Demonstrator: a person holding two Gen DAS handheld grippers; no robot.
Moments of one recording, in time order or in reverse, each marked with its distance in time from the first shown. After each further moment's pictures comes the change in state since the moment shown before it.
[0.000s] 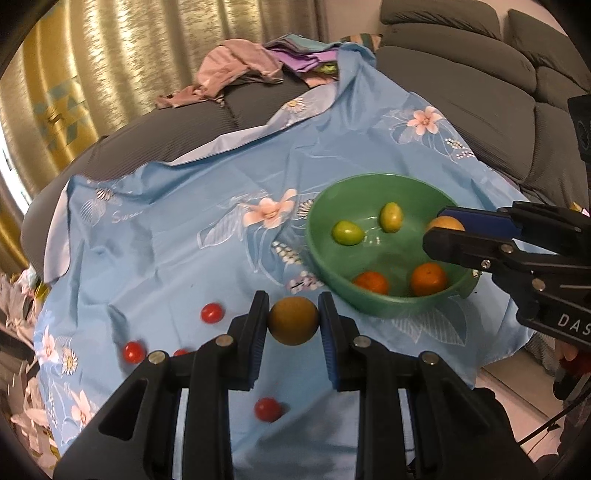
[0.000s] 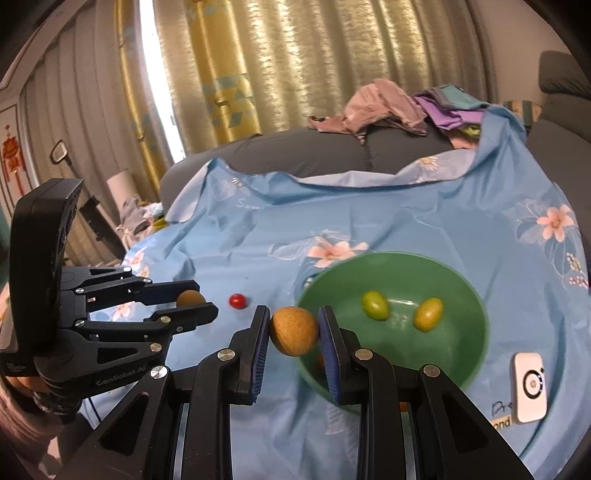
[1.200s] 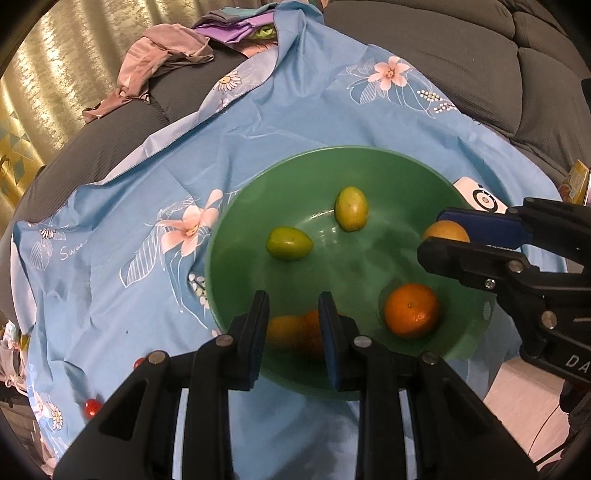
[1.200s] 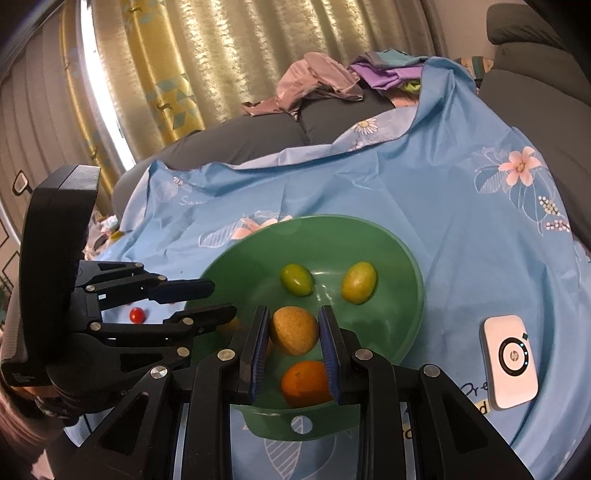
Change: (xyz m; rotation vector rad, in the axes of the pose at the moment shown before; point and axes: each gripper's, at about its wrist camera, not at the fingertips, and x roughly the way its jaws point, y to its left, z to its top) left arm 0.087 -0.062 0.037 0.158 0.114 -0.061; right arm 0.018 -0.078 -0.020 0.138 0.043 -0.082
